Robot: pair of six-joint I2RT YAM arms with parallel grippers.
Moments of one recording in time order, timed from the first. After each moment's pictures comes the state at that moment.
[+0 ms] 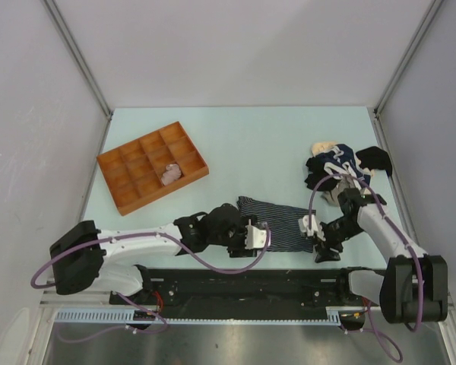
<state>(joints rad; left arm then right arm) -1.12 1.32 0.71 -0.04 0.22 0.48 0.03 1.19 0.69 -1.23 -0.71 -1.64</state>
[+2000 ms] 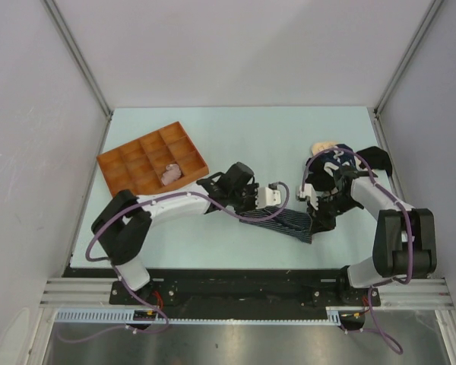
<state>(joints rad) -0.88 1.66 1.09 -0.23 0.28 0.66 0.04 1.45 0.85 -1.05 -0.71 -1.30</state>
